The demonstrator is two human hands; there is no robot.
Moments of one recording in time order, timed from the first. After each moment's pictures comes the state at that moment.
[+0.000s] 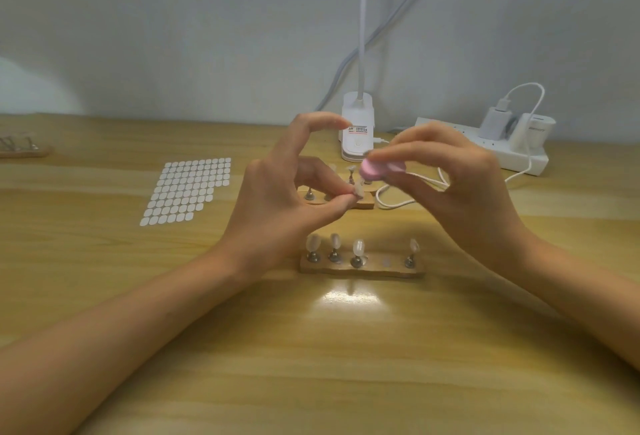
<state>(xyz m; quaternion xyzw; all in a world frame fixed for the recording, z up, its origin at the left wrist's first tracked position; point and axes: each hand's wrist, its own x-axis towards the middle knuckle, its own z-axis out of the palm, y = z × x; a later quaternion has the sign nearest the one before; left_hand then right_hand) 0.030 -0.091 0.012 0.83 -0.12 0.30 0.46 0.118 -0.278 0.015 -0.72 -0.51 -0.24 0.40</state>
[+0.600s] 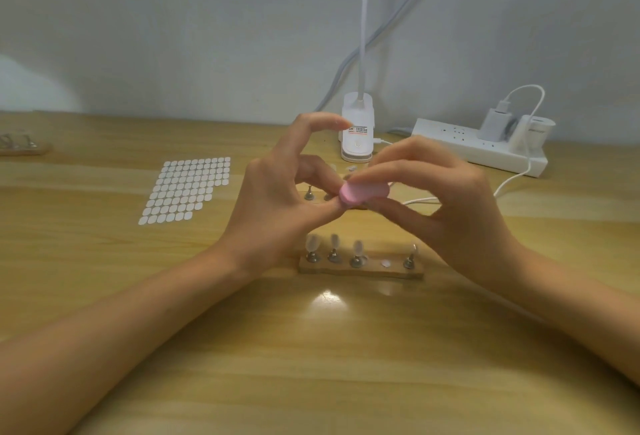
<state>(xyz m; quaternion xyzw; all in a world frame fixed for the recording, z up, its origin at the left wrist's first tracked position) 0.031 -0.087 0.009 0.83 -0.12 0.30 0.46 0.113 -0.274 0.012 -0.71 -0.55 -0.24 0.37</state>
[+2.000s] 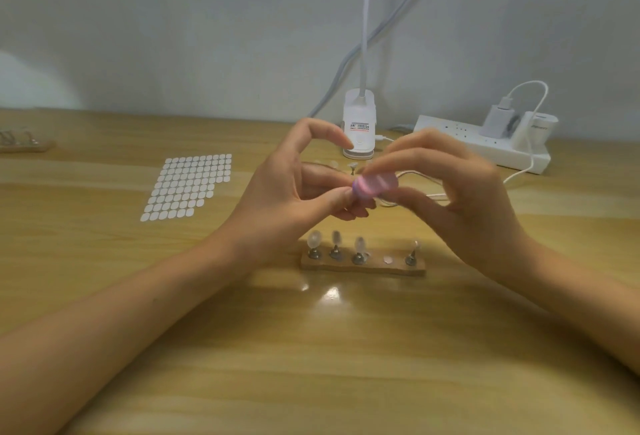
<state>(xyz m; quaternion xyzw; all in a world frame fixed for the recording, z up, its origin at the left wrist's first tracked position) 0.028 -0.083 0.011 0.75 -0.16 0.14 0.63 0.120 -0.282 0.012 -0.70 -0.56 -0.23 0.38</state>
